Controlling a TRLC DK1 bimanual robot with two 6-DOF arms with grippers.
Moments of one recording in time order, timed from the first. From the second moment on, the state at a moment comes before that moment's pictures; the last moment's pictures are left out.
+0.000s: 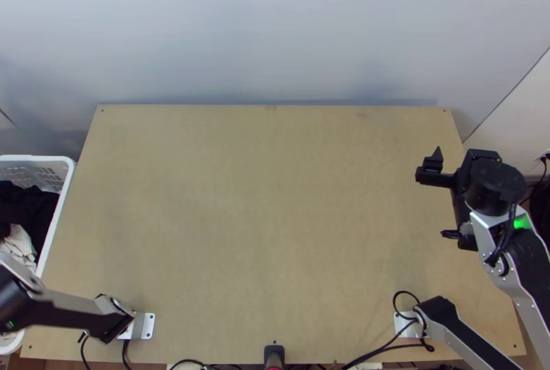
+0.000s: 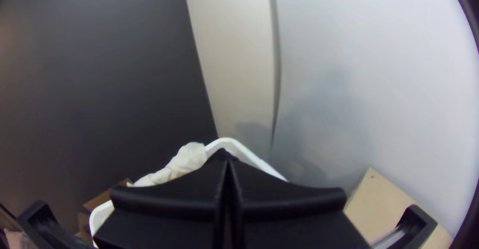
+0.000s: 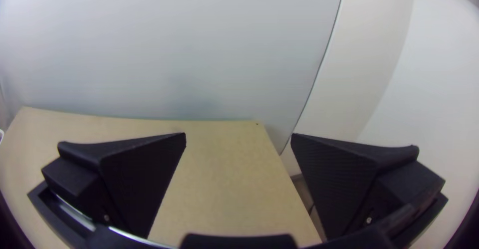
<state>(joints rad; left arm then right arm) 0.85 1.55 1.57 -0.42 -0.17 0.08 0.36 0.85 1.05 -0.56 0.61 0.05</state>
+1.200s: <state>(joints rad) -0.60 1.14 1.40 -0.39 -0.18 -0.18 0.36 0.77 0.98 -0.58 0.64 0.03</state>
